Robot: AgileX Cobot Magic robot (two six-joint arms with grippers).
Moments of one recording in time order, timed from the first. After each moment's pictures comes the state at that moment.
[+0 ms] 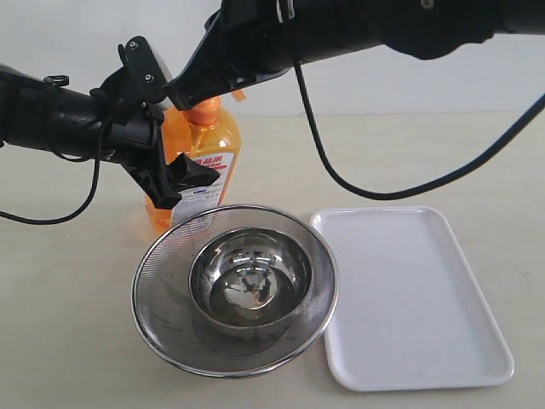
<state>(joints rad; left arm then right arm) -0.26 1.75 -1.03 -1.38 0.45 2.11 0.81 1.59 -1.30 -0.29 0.28 0.04</state>
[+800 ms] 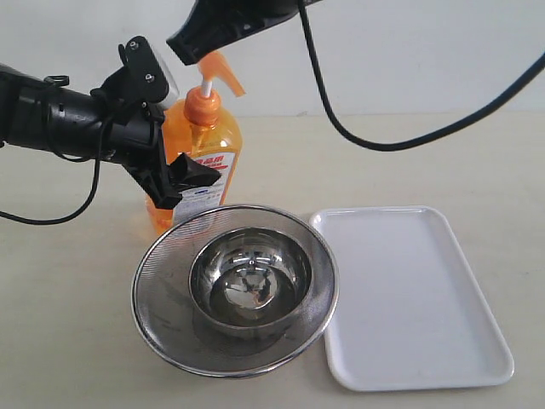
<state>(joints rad) -0.26 1.75 -1.03 -1.39 0.46 2.11 0.81 1.57 -1.42 -0.41 0.37 0.03</state>
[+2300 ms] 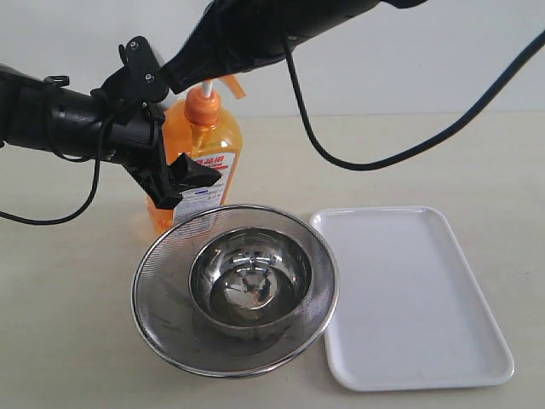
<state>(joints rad) -0.26 1.75 -1.03 -1.39 0.46 2.11 0.81 1.62 -1.43 -0.23 0.44 0.02</state>
